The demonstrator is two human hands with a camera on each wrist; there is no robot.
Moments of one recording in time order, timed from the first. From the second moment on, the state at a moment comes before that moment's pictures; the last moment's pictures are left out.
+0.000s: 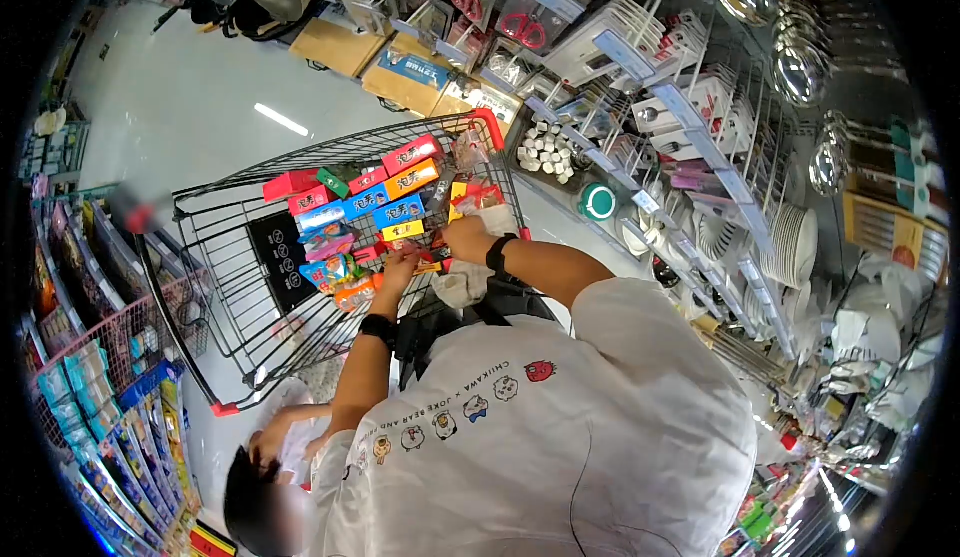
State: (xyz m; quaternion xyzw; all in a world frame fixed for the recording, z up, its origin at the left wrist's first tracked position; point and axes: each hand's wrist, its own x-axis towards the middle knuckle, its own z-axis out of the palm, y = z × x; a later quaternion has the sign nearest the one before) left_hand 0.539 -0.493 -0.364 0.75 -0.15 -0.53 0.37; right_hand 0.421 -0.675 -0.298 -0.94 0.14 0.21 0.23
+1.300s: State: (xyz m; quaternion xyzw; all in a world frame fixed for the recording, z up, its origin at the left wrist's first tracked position) left_hand 0.532 -0.486 -0.333 0.69 -0.11 -0.65 0.30; right_hand 0.411 -0.655 -0.313 -0.98 0.09 0.14 0.11
